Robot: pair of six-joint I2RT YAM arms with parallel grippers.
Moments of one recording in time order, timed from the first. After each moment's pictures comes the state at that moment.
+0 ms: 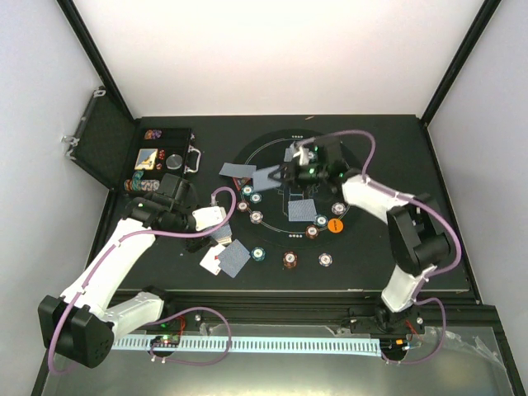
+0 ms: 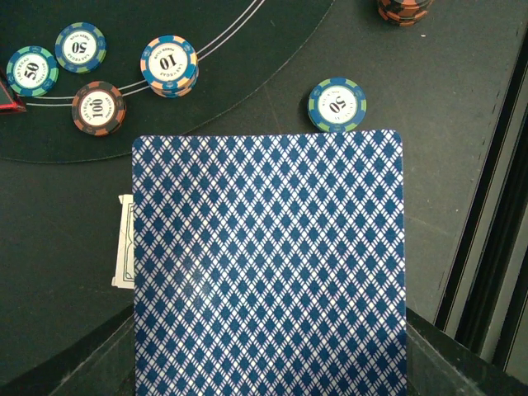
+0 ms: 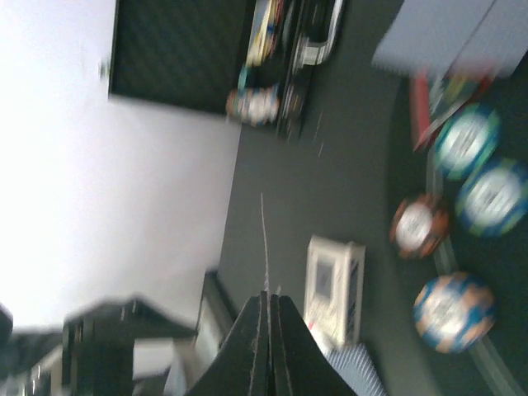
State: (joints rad) left arm -0.32 1.06 0.91 -1.02 0.39 0.83; right arm 0.52 1.71 1.05 0.12 -0.82 0.91
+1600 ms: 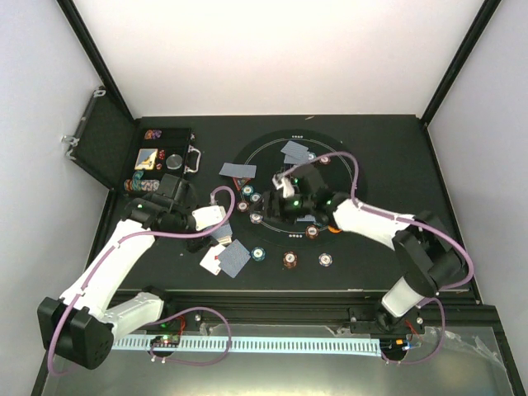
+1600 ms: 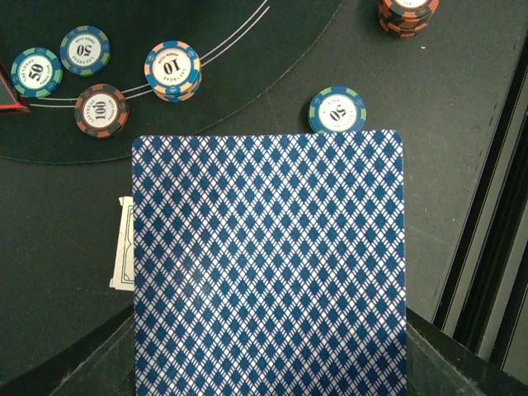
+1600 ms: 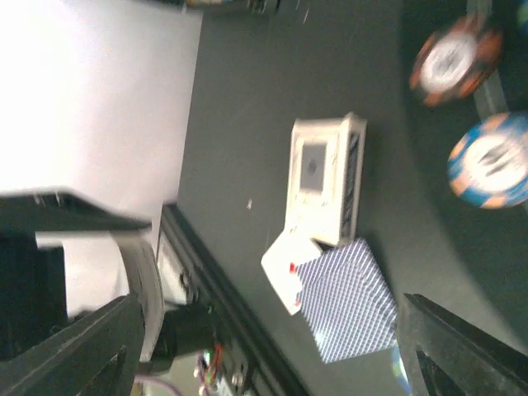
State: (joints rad) left arm -0.32 1.05 0.90 -1.01 0.40 0.79; right arm 0.65 1.61 1.00 -0.04 -0.64 0.81
